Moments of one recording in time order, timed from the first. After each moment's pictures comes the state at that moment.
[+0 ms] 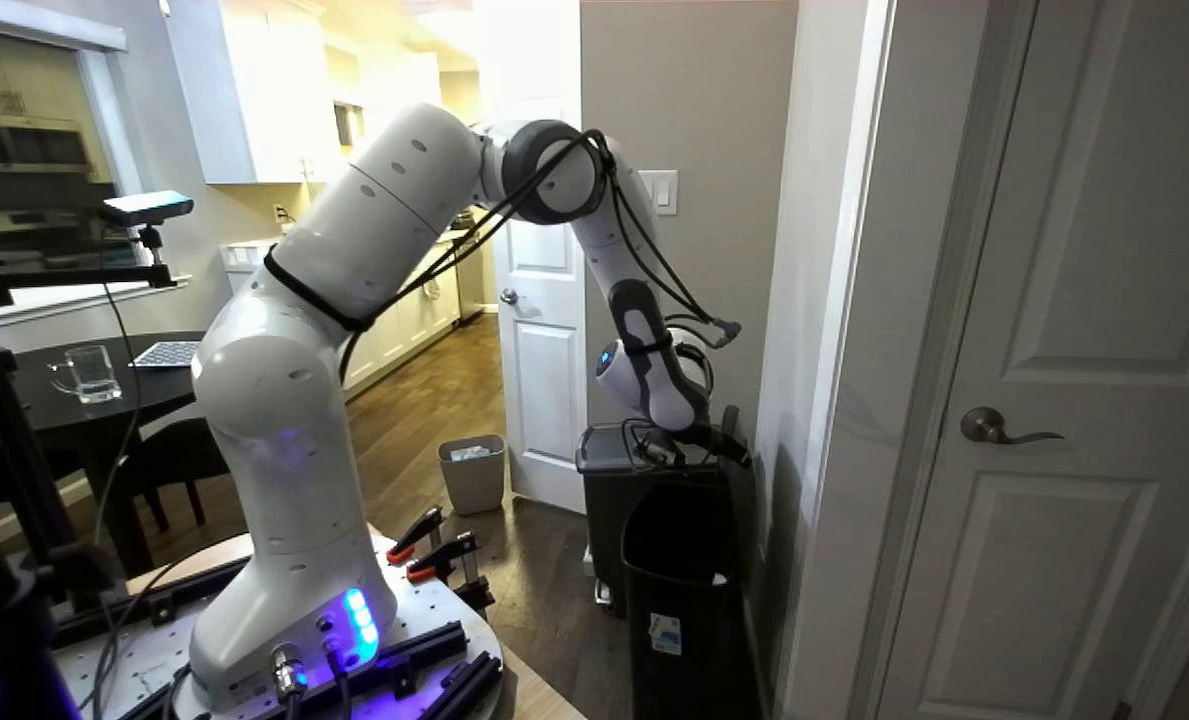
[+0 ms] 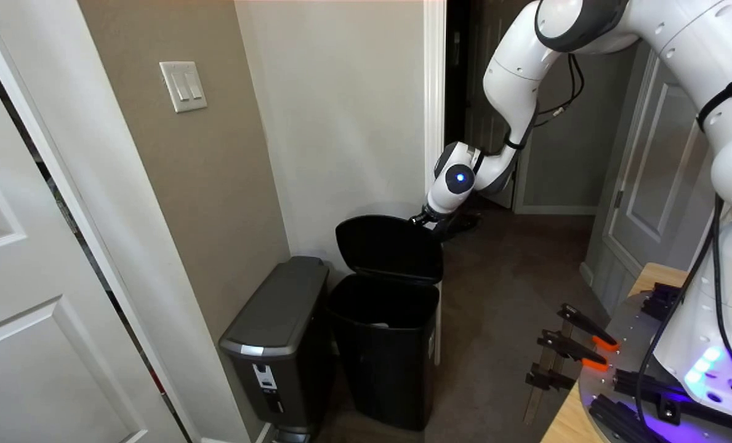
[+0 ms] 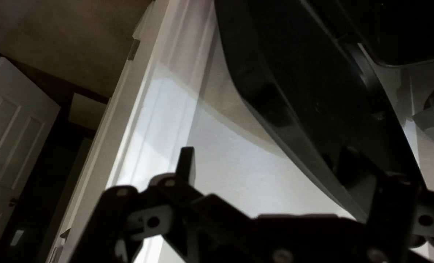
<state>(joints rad) -0.31 0.77 0.12 -1.84 -2.34 2.74 2.30</state>
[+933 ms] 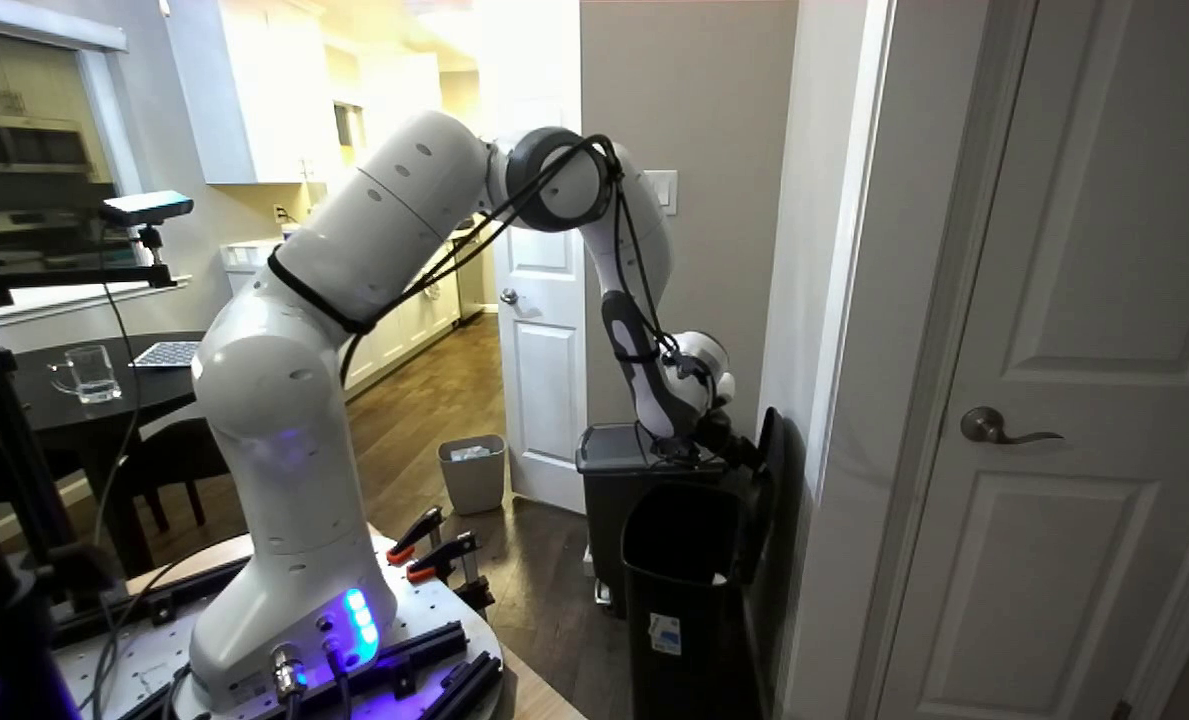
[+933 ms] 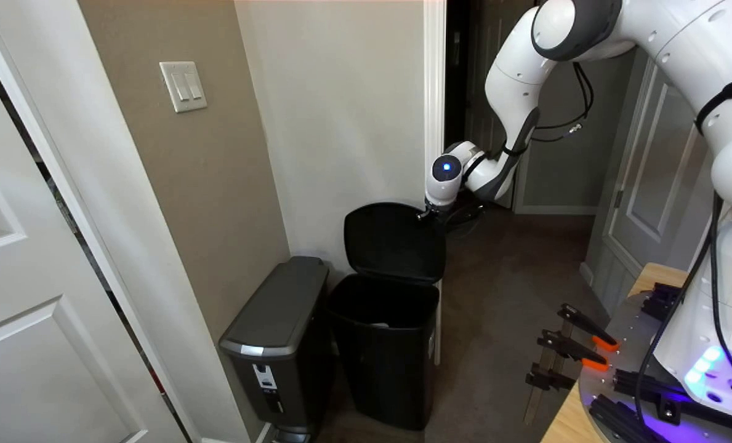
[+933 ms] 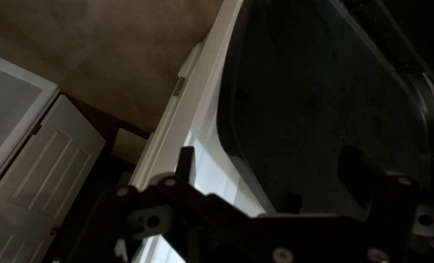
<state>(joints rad) -0.31 0.80 0.06 -1.78 -1.89 2.76 1.89</state>
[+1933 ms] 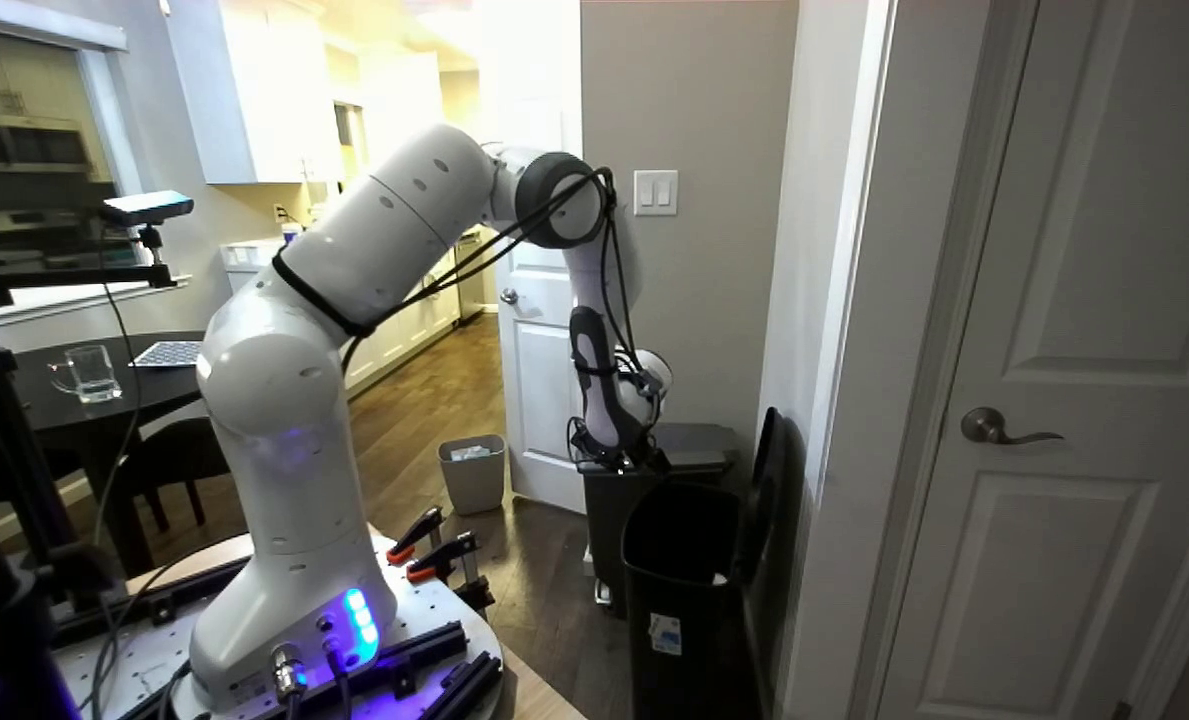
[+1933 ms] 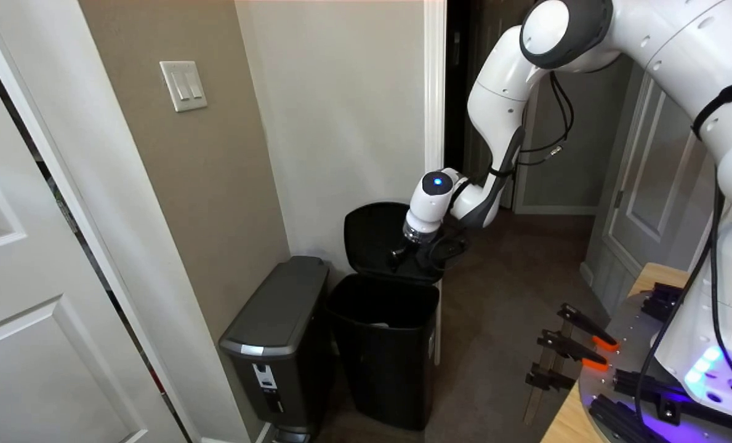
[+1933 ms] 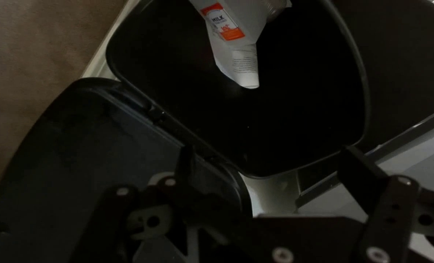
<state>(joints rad) -0.25 0.86 0.18 -1.87 -1.84 2.96 1.88</state>
